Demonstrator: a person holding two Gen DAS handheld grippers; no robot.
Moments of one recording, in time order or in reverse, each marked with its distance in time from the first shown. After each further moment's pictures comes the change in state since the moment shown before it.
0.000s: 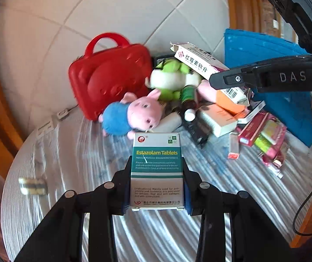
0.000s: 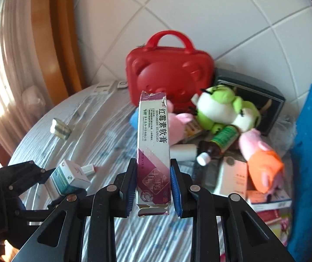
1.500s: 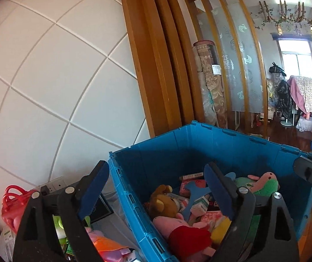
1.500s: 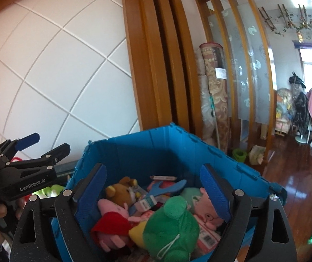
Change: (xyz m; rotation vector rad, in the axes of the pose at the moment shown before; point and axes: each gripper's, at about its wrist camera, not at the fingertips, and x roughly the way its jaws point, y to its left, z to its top) left arm -0.023 -0.385 0.318 0.178 -0.390 -0.143; right arm -0.365 -0.357 -0.092 0.476 -0.479 -0.632
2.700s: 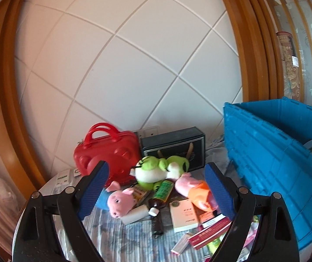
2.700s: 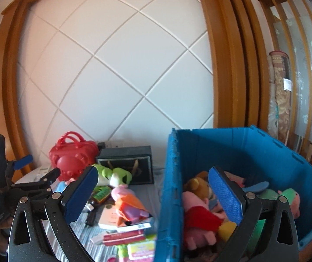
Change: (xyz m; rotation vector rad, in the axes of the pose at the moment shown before) left arm -0.117 0.191 -0.151 -0.191 0.144 0.488; right arm -0.010 0.175 -0.042 -0.190 0.034 0.358
